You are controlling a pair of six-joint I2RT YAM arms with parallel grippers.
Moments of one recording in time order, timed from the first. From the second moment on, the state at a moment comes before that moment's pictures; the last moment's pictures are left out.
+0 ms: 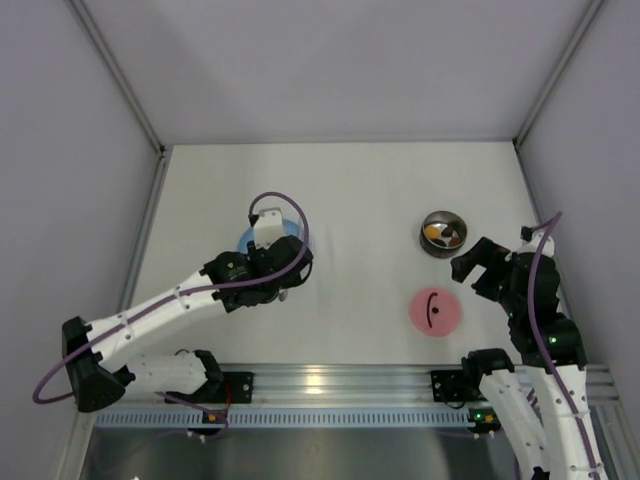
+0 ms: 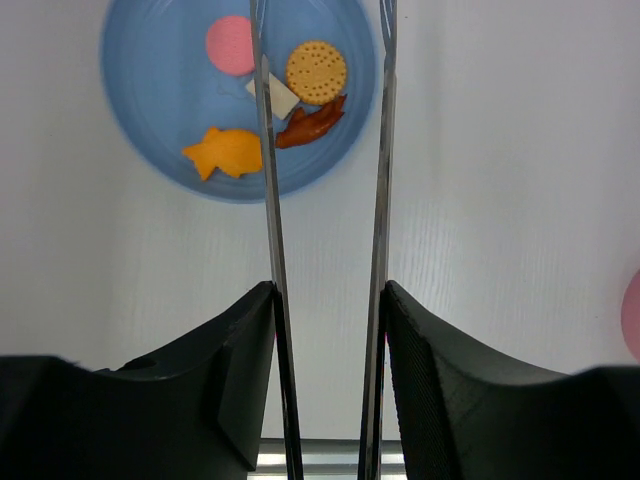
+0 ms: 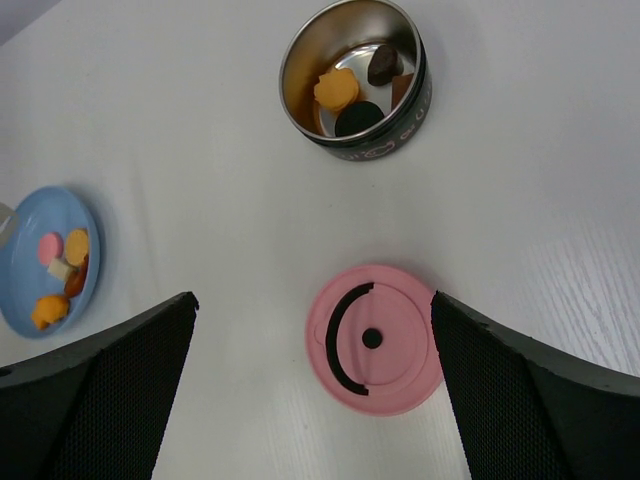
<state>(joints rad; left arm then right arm) -1.02 1.19 1.11 -0.90 -0.64 -0.92 0.09 0.45 0.77 -0.83 0.06 0.52</state>
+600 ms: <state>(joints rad) -0.85 1.16 0.93 -0.85 -0.58 -0.94 0.09 0.47 0.76 -0.80 0.03 0.52</state>
